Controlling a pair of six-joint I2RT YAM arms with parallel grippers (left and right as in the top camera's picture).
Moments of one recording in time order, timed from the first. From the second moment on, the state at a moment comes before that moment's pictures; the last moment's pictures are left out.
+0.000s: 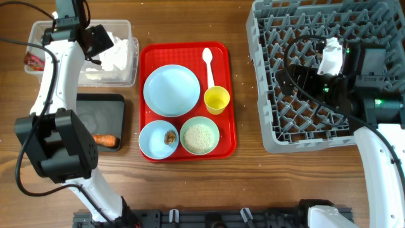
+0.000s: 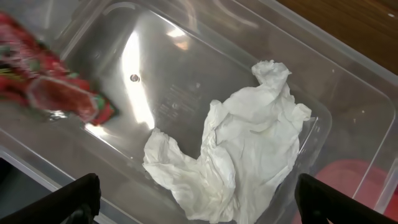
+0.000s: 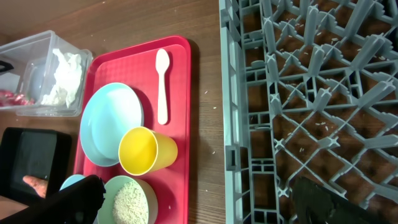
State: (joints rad) left arm 0.14 1.98 1.71 -0.79 -0.19 -0.37; right arm -0.03 1.26 1.25 -0.88 -0.39 0.17
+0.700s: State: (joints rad) left arm -0.13 1.64 1.67 -1.36 0.00 -0.43; right arm -0.03 1.26 1.25 -0.88 -0.39 0.17
